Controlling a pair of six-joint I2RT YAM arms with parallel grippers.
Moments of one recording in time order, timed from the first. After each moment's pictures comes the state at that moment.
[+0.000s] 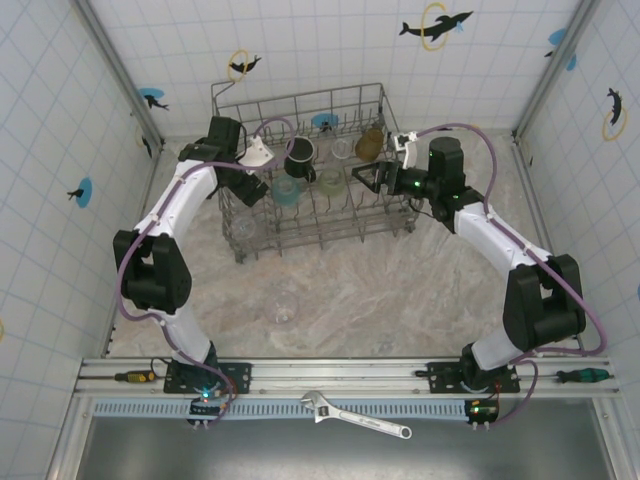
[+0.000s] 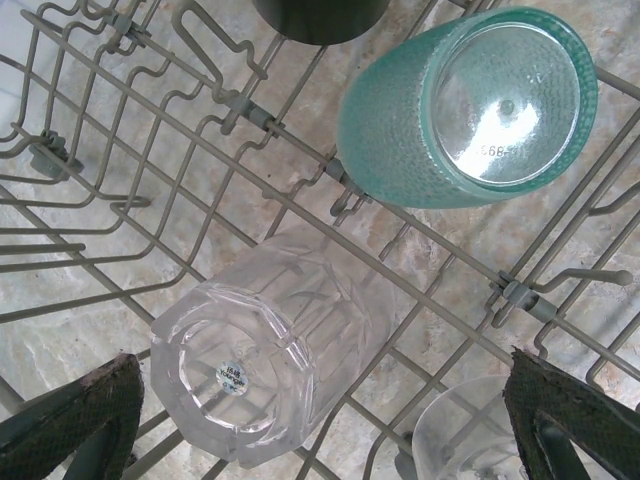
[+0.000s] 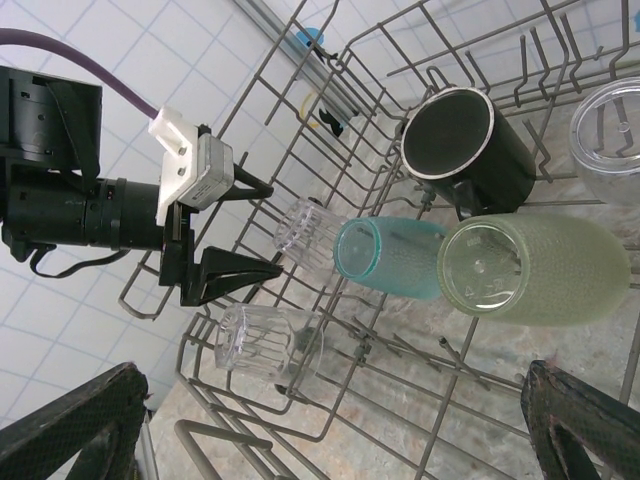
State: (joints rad) left arm -0.22 1.81 1.62 -0.87 0.07 0.65; right arm 0.32 1.53 1.09 0.11 -0.74 0.52
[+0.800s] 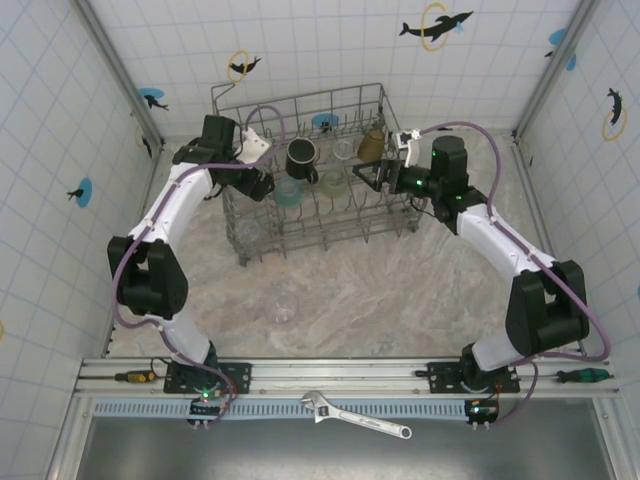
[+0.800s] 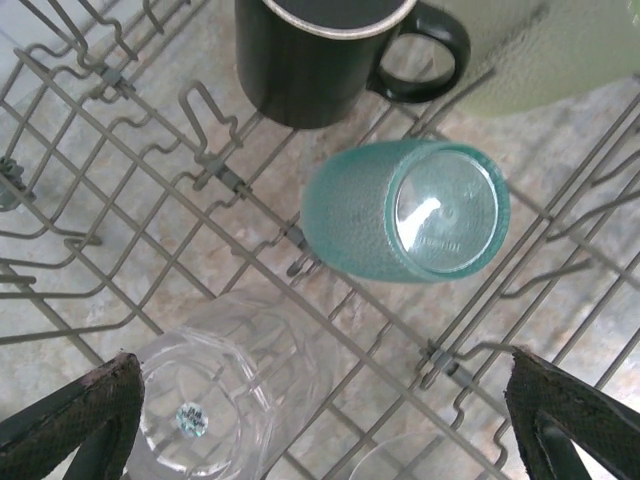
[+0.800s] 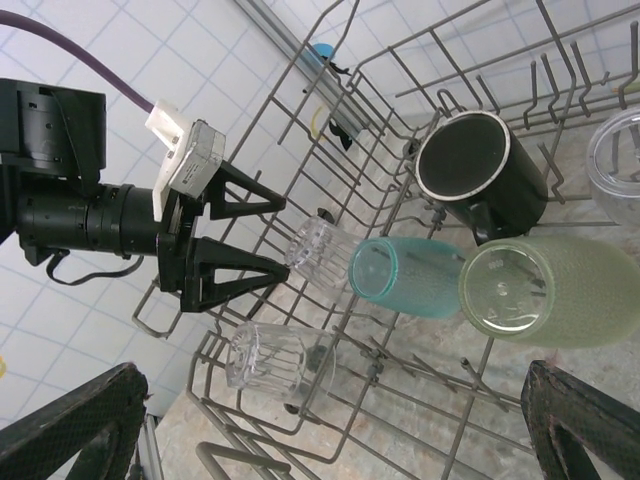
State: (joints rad) left arm -0.21 1.74 1.58 -0.80 0.25 0.44; right arm 0.32 1.49 1.09 0.11 -0.74 0.53
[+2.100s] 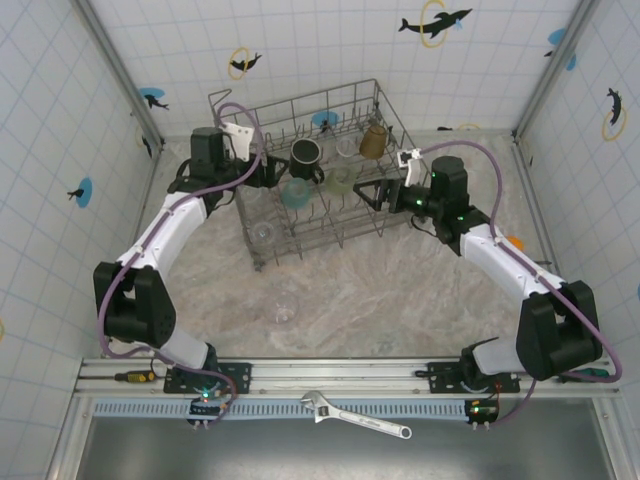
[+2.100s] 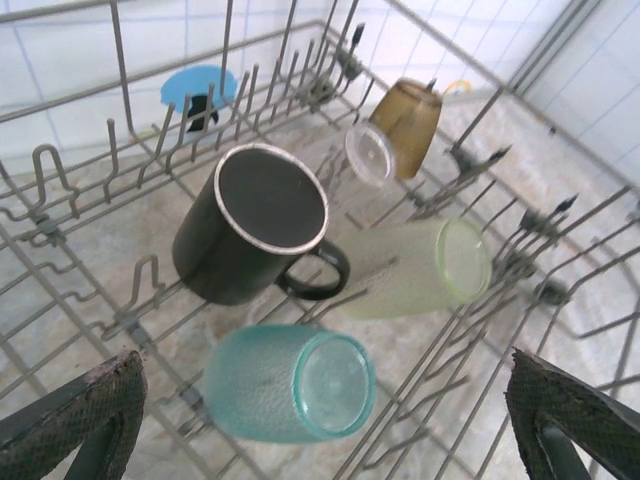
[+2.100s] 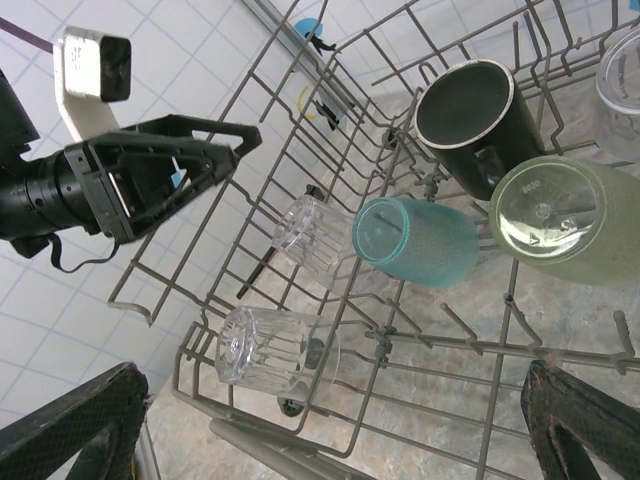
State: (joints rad) left arm -0.20 1.56 1.27 -0.22 0.50 -0.09; right arm 0.37 1.37 0.93 0.13 -0.67 0.53
